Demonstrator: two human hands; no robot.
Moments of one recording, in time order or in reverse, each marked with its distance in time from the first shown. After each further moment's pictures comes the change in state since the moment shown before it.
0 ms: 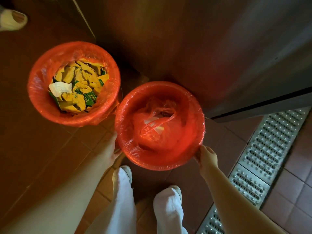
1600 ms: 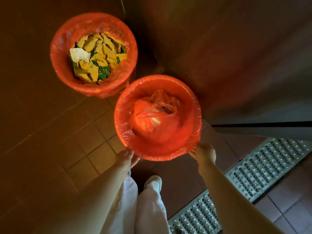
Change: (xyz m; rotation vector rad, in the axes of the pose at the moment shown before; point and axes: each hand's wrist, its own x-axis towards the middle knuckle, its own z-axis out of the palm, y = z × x) left_hand -0.049 -0.121 0.061 -0.299 0.224 -0.153; right_hand -0.021 -0.061 -0.011 -0.462 -0.190 -0.150
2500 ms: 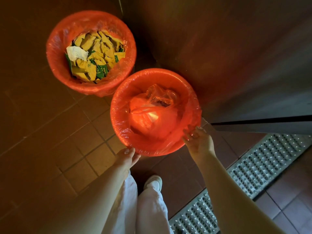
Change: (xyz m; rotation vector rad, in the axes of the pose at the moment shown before) left_hand -0.005 0.006 0.003 -0.043 -0.034 0.033; right_hand -0.009 -0.026 0.024 0.657 -0.280 0.075
